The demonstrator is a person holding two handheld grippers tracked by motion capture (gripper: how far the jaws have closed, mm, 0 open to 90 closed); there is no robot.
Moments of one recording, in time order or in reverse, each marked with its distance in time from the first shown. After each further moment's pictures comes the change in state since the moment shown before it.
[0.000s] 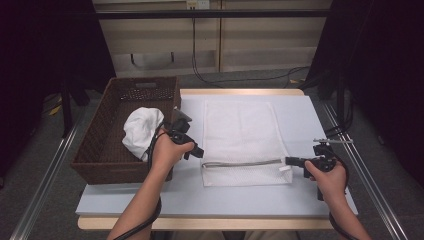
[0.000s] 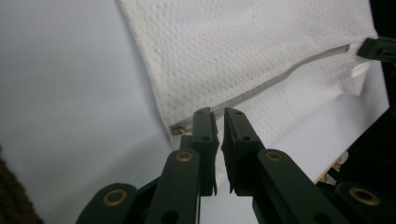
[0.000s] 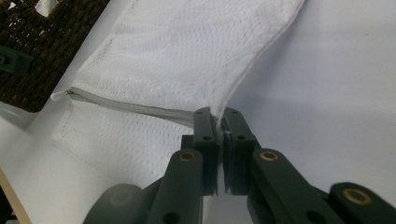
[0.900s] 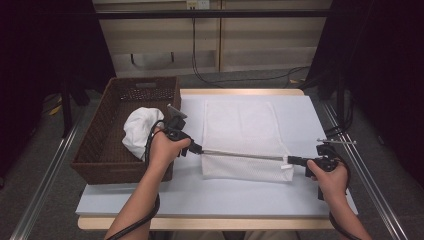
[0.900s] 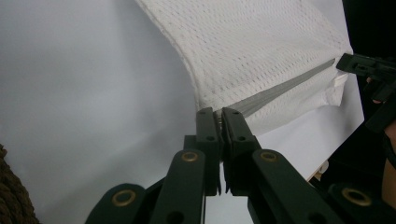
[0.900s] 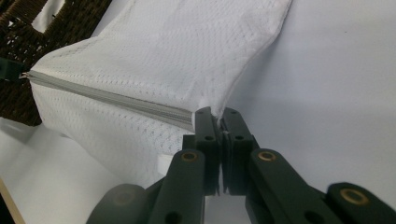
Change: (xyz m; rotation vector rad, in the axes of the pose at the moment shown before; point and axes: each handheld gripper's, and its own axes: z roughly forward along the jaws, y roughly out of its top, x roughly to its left) left arm 0.010 0.002 -0.009 -0.045 -0.050 -0.064; right arm -0.010 -0.001 -0.001 -0.029 0.003 0.057
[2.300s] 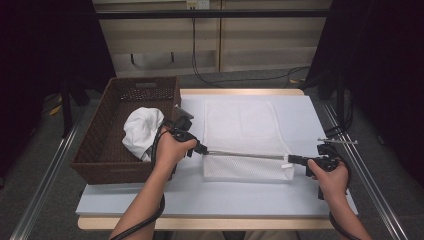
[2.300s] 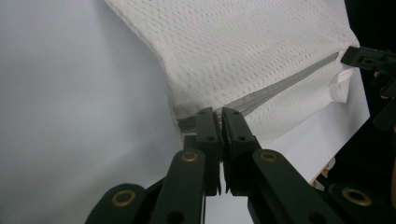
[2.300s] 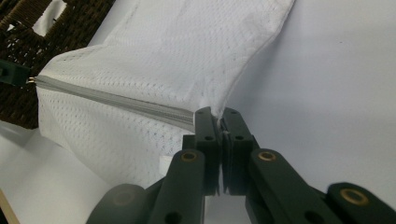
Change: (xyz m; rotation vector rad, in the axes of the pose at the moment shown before) left arm -0.009 0.003 0.011 0.008 0.002 0.049; right arm 0.003 0.001 -0.002 -0.014 -0.012 -0.012
